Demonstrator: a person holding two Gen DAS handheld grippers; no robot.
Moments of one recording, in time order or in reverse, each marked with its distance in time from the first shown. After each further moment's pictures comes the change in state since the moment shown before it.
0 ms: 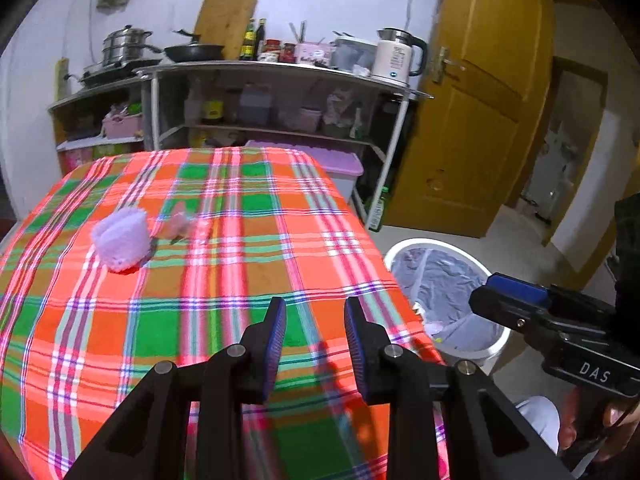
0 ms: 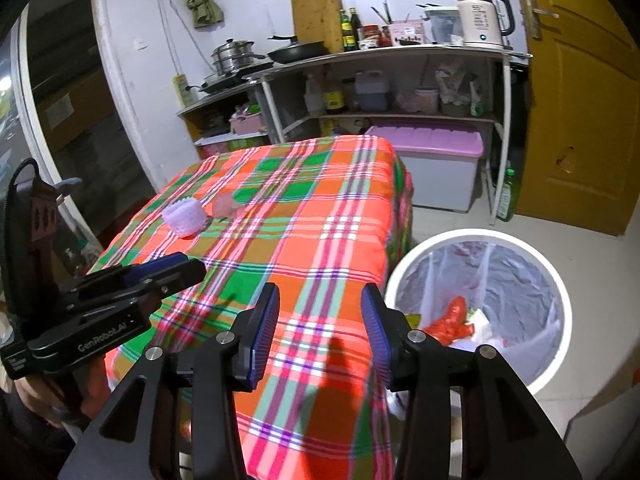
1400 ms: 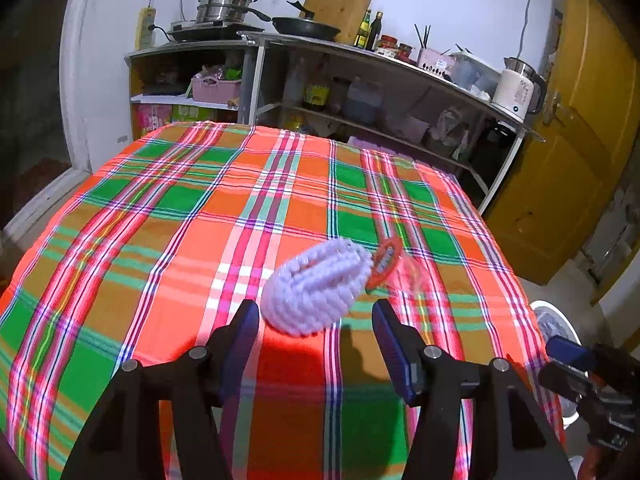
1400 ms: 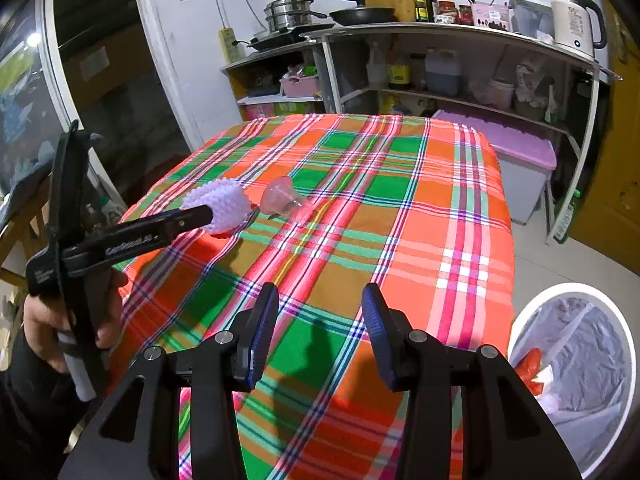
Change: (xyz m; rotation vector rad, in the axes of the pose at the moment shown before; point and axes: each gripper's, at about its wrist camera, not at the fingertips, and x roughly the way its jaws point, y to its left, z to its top) left arm 0.058 0.177 0.043 -0.214 0.020 0.197; right arm 0.116 0.063 0.040 -0.130 0.121 0.117
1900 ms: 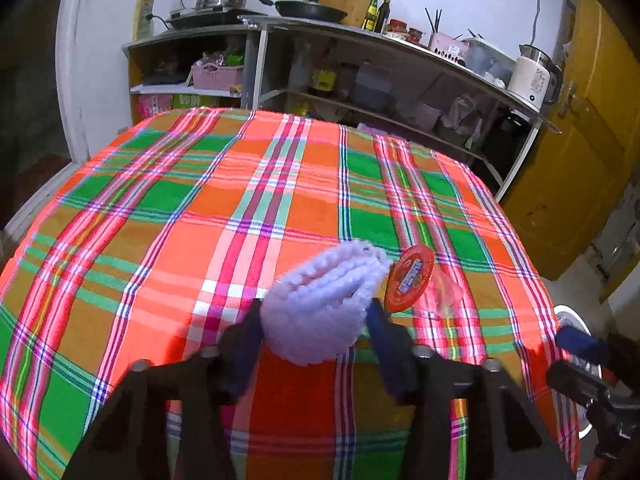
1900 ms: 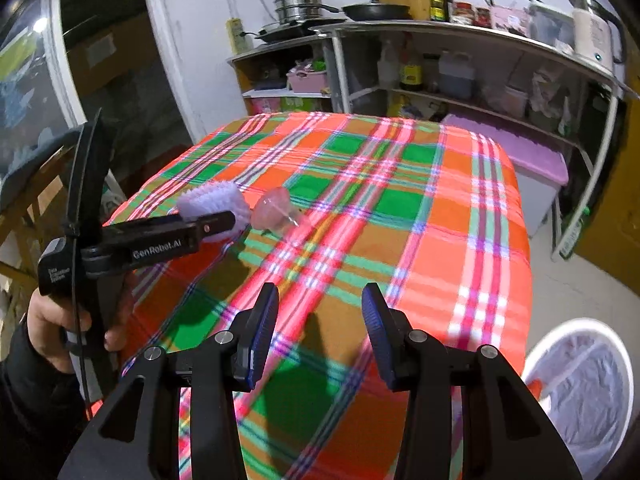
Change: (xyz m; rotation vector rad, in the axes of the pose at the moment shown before) left arm 0.042 0.002 0.012 -0.002 0.049 0.035; right arm 0.033 0.004 0.027 -0.081 0.005 0.015
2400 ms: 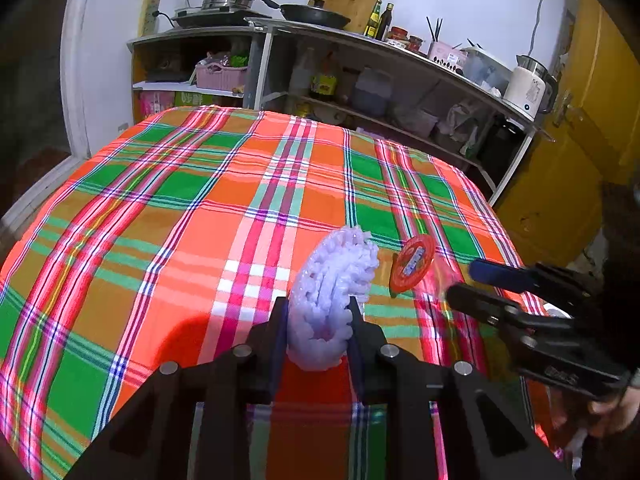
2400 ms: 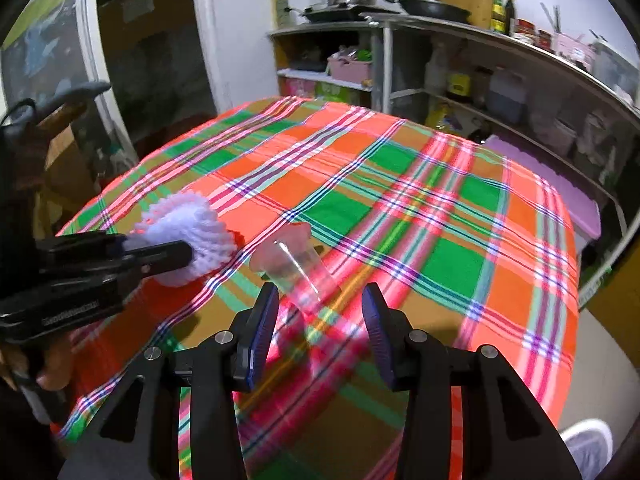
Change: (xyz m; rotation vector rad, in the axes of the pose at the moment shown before) left arm -0.023 0.016 -0.012 -0.024 -0.021 -0.038; right arm 0.079 0.013 0.040 -0.173 0.071 0.052
